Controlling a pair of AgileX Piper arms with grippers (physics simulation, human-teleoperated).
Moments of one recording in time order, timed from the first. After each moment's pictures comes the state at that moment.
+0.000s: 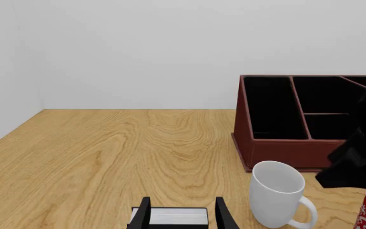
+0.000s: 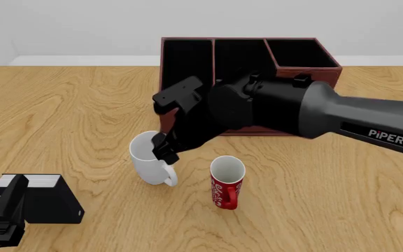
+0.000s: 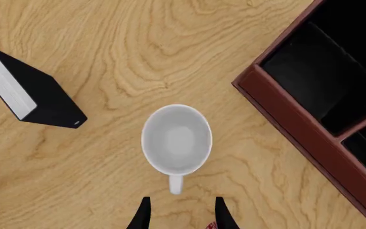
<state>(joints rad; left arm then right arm) 0.00 0.01 0.00 0.00 0.00 0.85 1.75 -1.40 0.64 0.04</state>
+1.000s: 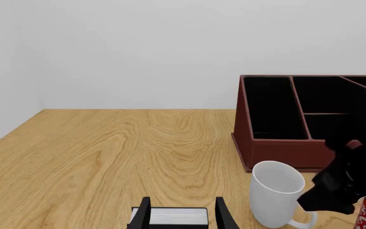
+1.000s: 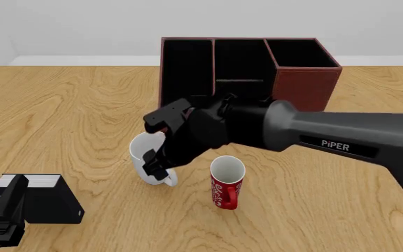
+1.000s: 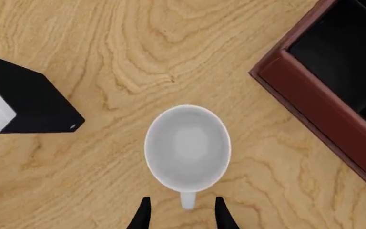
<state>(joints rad) 0.00 0.01 0.00 0.00 0.00 0.88 1.87 -1.40 0.59 0.12</state>
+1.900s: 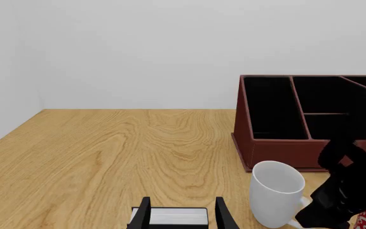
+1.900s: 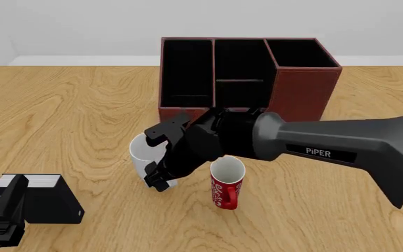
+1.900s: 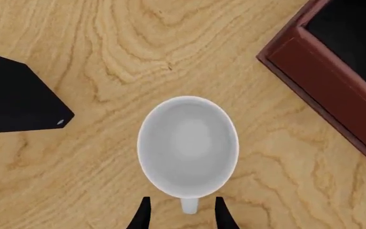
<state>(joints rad) 0.00 0.01 0.00 0.00 0.00 0.89 1.91 -1.35 0.55 0.15</state>
